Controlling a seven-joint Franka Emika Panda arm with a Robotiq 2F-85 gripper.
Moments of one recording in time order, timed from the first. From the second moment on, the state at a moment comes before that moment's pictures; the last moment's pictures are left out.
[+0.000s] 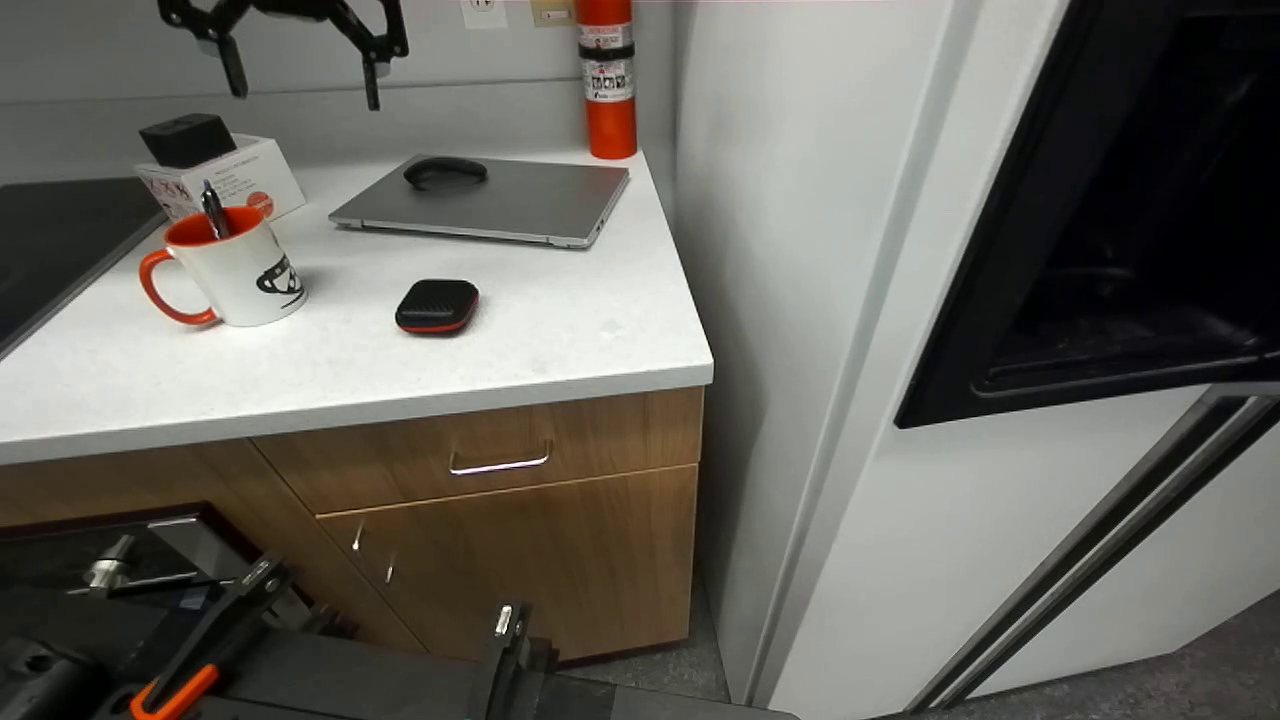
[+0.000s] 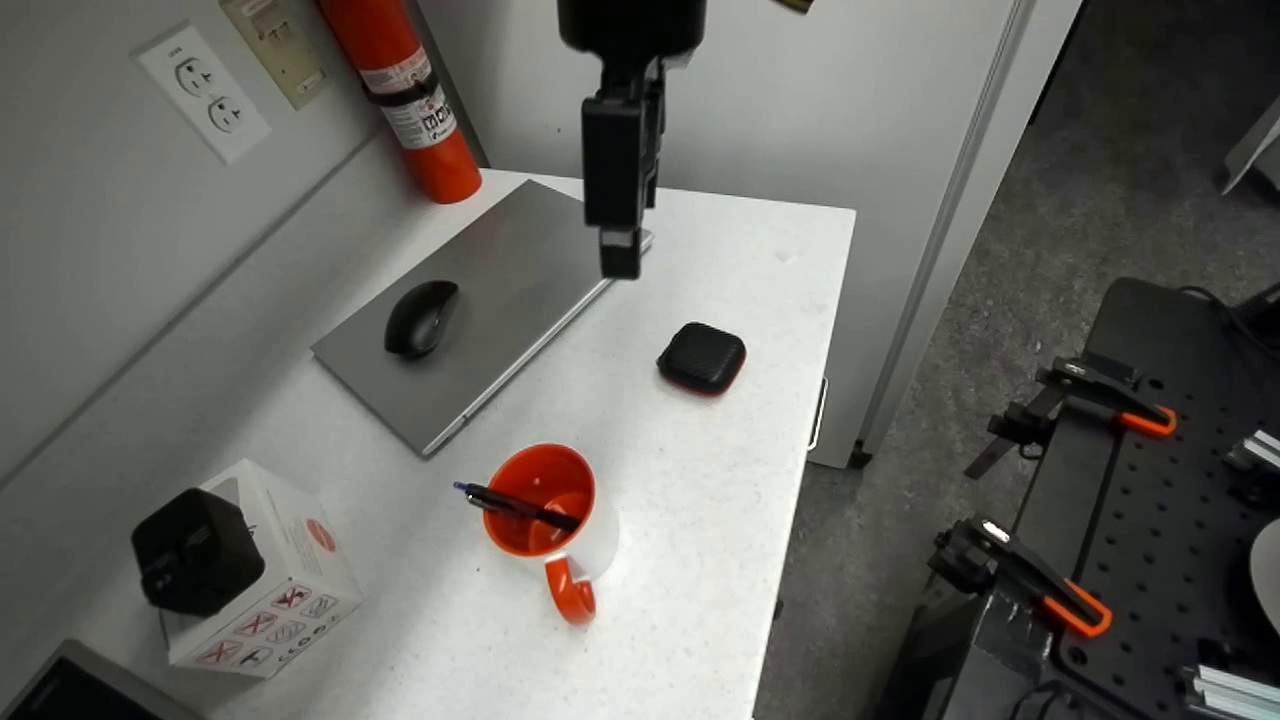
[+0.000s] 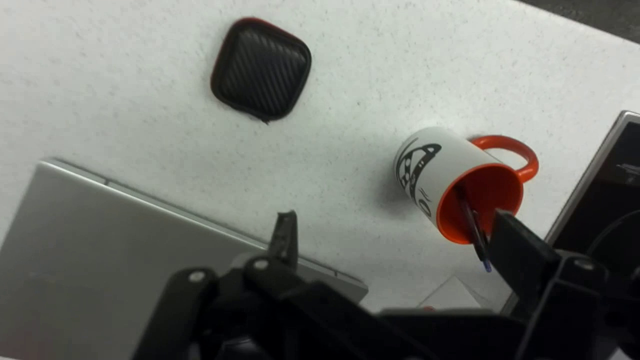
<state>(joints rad) 0.12 -0.03 0.04 -2.25 0.31 2.25 -0.59</state>
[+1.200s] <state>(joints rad) 0.11 0.36 0.25 -2.00 0.45 2.41 -0.74</state>
